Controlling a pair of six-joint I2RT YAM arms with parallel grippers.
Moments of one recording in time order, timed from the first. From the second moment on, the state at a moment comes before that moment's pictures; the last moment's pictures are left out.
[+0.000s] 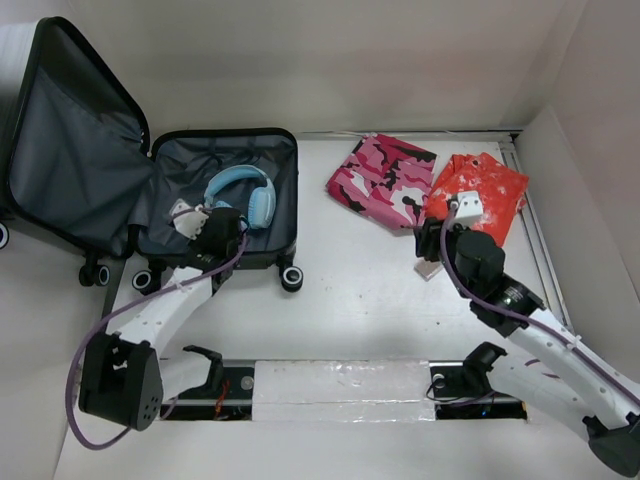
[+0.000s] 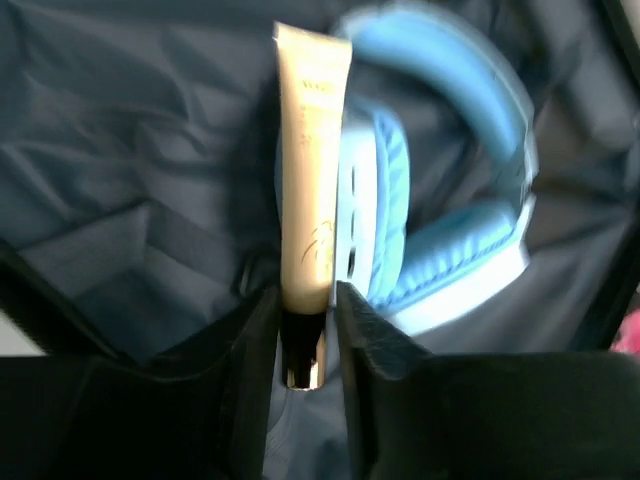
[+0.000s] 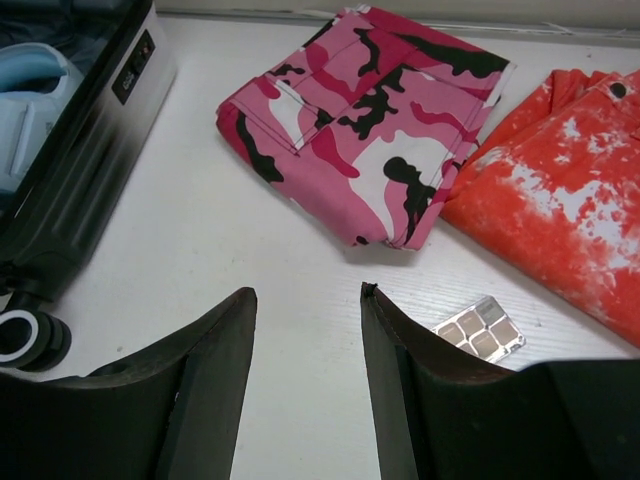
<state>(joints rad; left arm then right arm) -0.31 1.14 0.66 -0.20 -0.65 -1.06 0.67 0.73 0.70 -0.18 0.45 0.19</state>
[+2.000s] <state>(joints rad) -1.12 2.42 1.84 -0.02 -0.19 -0.22 0.67 0.66 0.98 -0.27 0.48 0.10</state>
